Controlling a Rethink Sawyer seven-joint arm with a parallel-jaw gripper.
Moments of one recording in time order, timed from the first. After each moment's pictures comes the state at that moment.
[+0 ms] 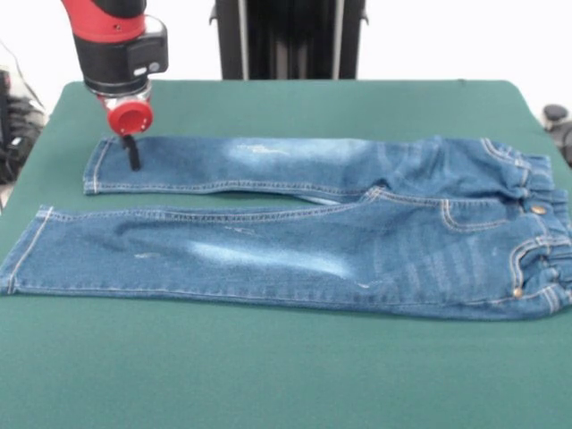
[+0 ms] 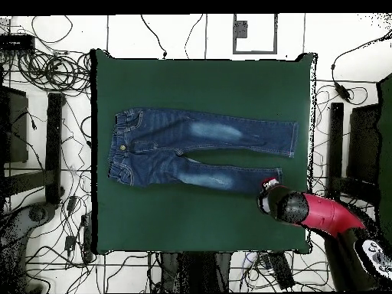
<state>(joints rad) -0.73 -0.47 0.10 1.69 -0.52 0.36 2.68</state>
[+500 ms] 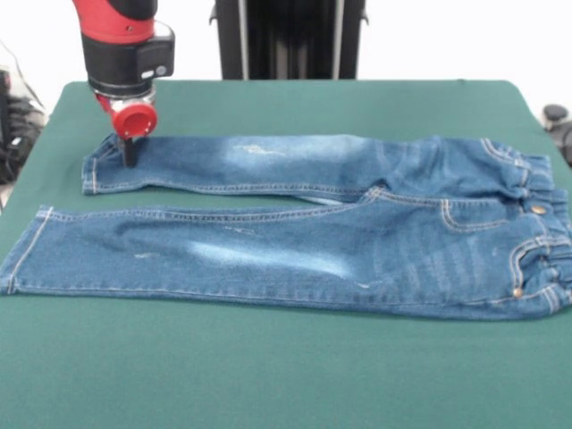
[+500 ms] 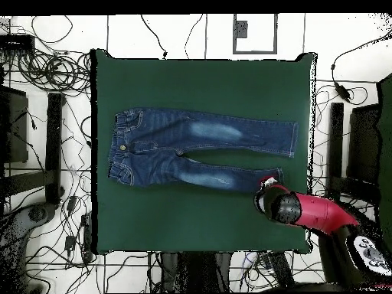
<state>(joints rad) -0.65 -0.46 0.04 1.68 -0.52 0.28 2.68</state>
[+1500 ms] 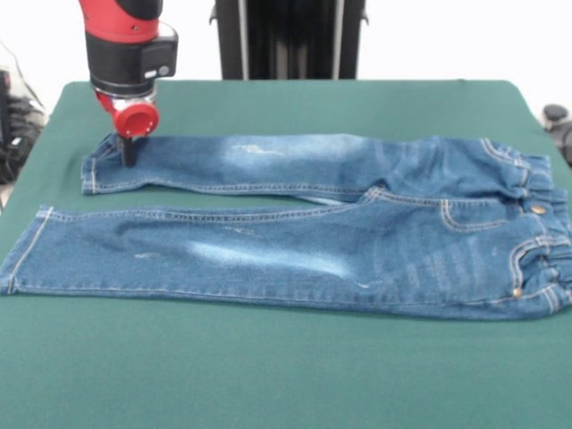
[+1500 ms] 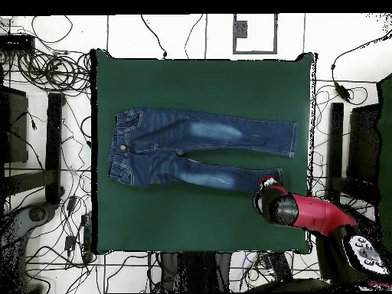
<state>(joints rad) -0.63 -0.46 0.00 1.68 -0.52 0.24 2.68</state>
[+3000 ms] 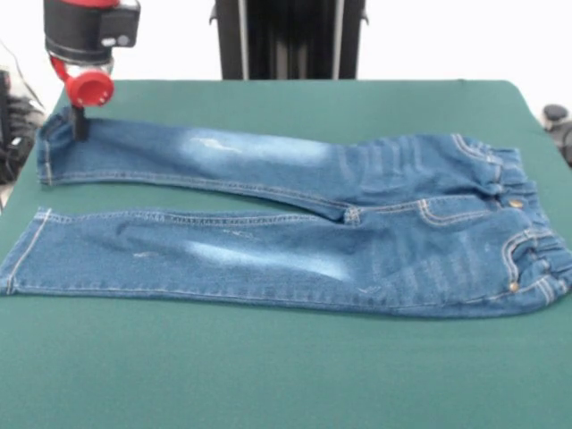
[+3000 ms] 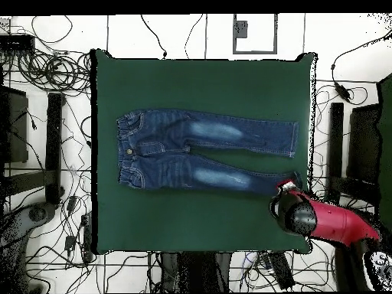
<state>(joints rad) -0.65 -0.55 -0.04 1.68 -0.58 0.24 2.68</state>
